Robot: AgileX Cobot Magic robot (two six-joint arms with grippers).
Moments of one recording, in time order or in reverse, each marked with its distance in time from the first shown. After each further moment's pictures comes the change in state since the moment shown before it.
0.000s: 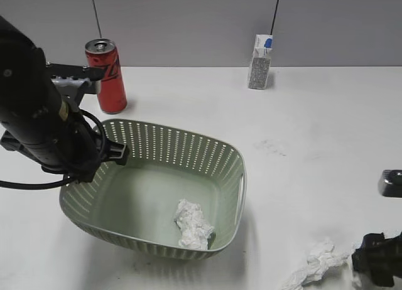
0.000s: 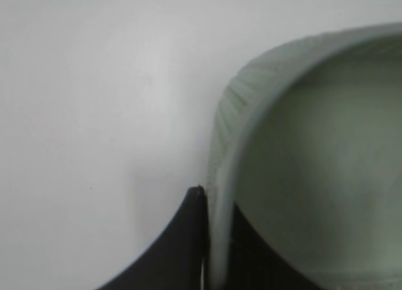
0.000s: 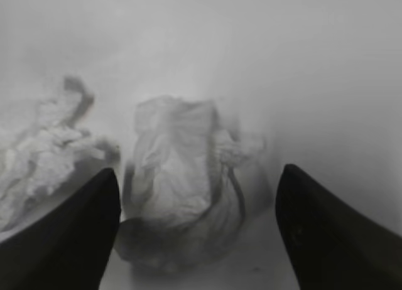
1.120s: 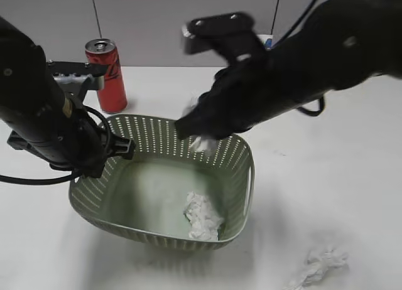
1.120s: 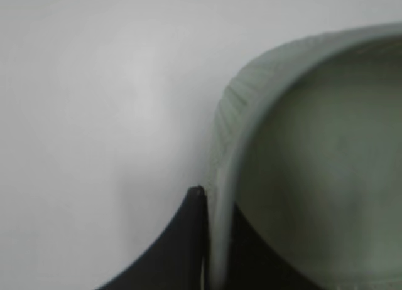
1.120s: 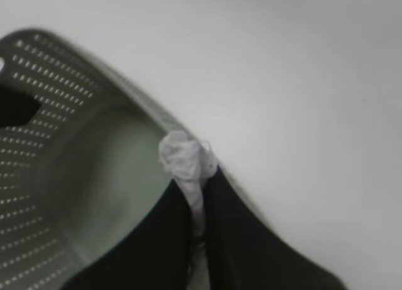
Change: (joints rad) left arm 0.000 0.000 0.000 -0.028 -0.051 0.000; right arm 0.418 0.318 -0.819 0.379 0.158 -0.558
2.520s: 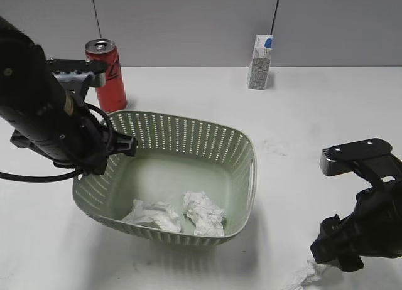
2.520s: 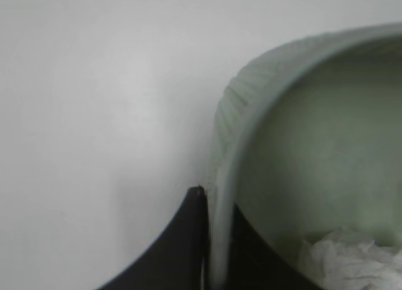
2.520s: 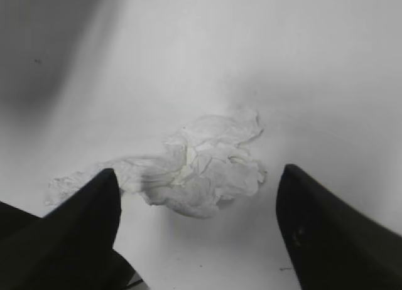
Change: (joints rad) left arm 0.000 0.000 0.000 -0.002 -0.024 -0.006; right arm -0.286 -0.277 0.583 -0.010 0.106 0.024
